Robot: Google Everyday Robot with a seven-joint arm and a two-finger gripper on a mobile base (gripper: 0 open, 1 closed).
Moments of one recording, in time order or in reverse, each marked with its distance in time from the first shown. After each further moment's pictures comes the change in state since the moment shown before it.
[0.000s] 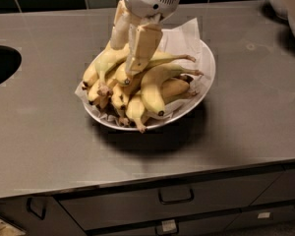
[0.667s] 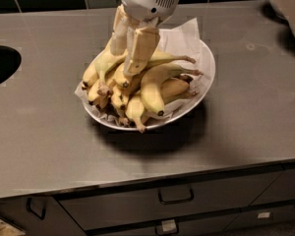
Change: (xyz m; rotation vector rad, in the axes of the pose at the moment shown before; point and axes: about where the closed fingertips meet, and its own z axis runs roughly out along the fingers) arm 0.002 0.000 0.008 -0.024 -0.004 0.002
